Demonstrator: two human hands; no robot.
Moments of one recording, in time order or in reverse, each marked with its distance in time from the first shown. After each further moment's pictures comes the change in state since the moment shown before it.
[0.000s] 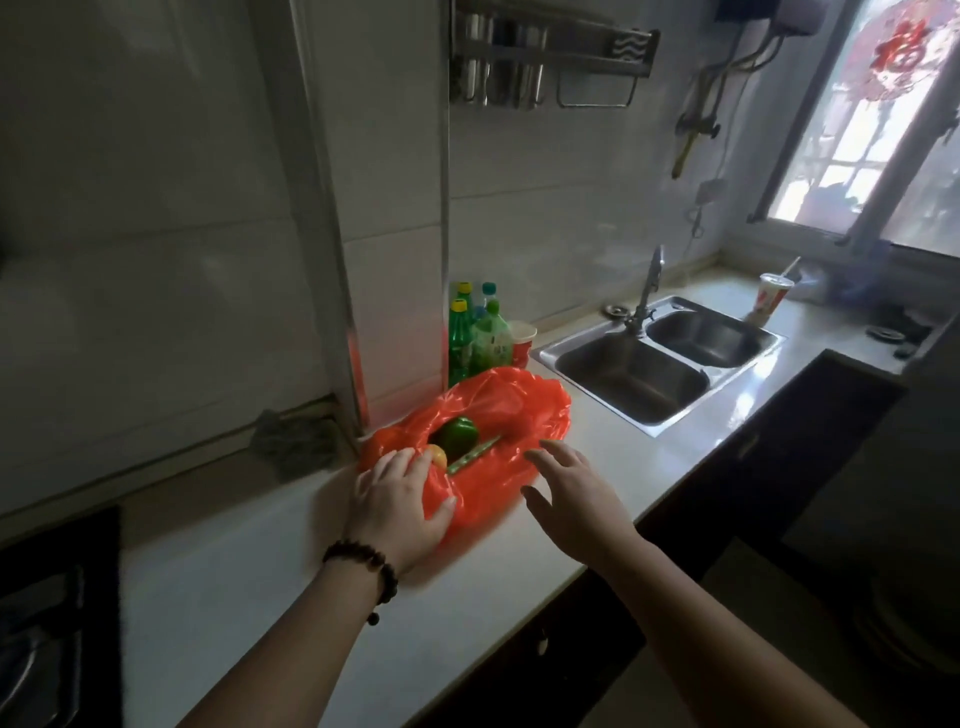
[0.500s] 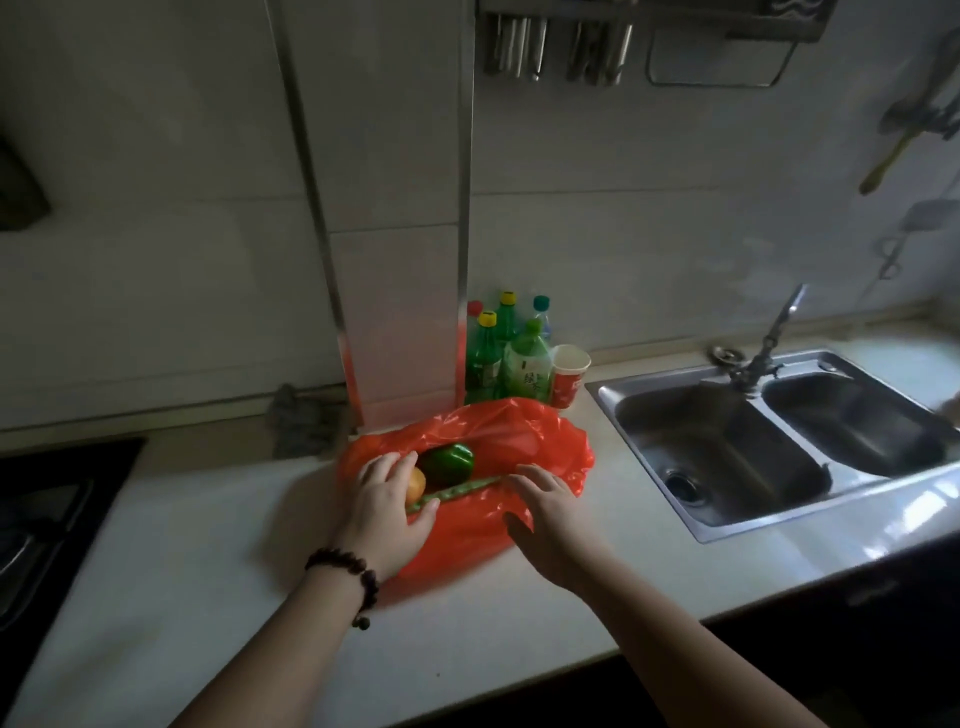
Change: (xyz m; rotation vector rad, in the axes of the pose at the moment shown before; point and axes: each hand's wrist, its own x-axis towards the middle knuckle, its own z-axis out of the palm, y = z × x) left_hand 0.099 0.076 0.072 -0.085 0.167 -0.376; right_hand 0.140 0.136 0.017 0.162 -0.203 -0.375
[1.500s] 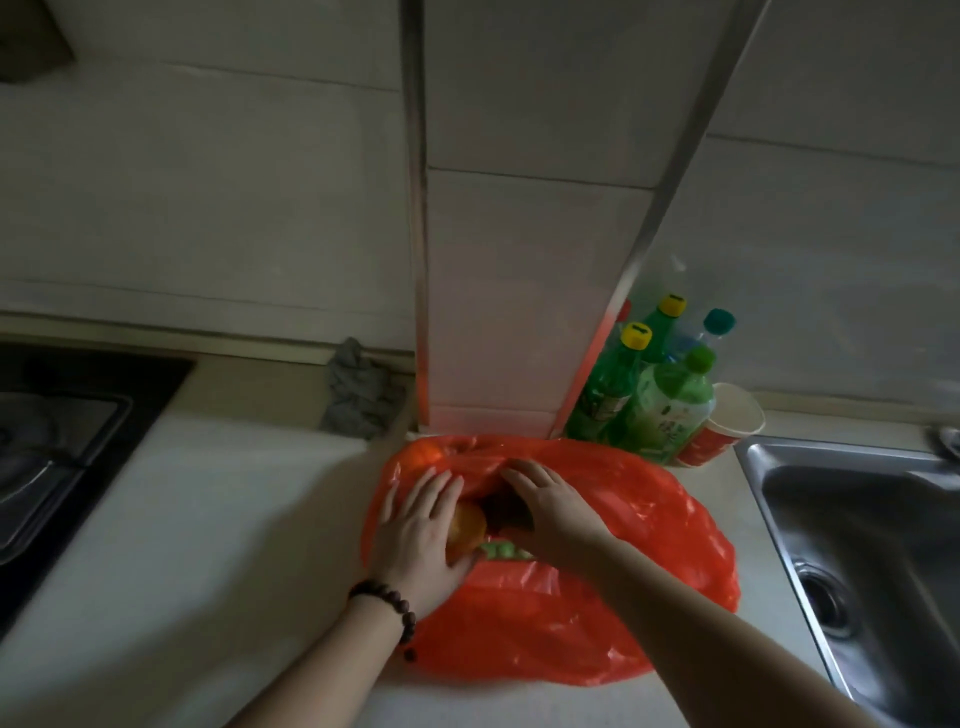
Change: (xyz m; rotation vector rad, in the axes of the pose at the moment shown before) left_hand 0.094 -0.095 0.093 0.227 -0.062 -0.125; right_hand 0.218 0.040 0.114 -0.138 -0.437 -0.324
